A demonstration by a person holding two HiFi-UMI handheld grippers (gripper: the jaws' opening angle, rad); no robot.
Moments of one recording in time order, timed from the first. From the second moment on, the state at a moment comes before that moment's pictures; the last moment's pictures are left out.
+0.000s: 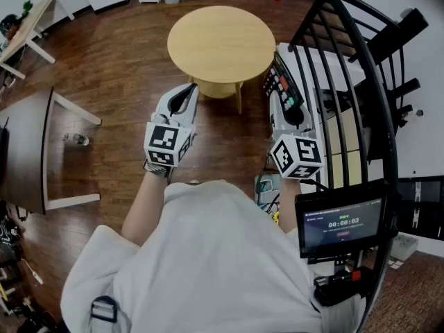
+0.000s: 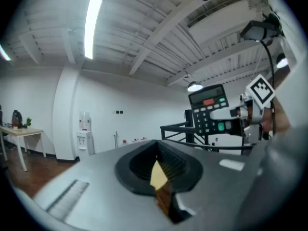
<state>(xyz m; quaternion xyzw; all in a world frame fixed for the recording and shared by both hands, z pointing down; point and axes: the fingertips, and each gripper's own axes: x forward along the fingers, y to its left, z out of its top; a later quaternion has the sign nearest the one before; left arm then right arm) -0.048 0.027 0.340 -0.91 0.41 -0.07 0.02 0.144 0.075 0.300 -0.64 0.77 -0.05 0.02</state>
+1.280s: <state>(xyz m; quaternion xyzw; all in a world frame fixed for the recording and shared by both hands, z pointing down) -0.039 -0.028 0.371 -0.91 0.41 -0.08 0.00 0.150 0.021 0.327 -0.63 0.77 -0.07 -0.01</state>
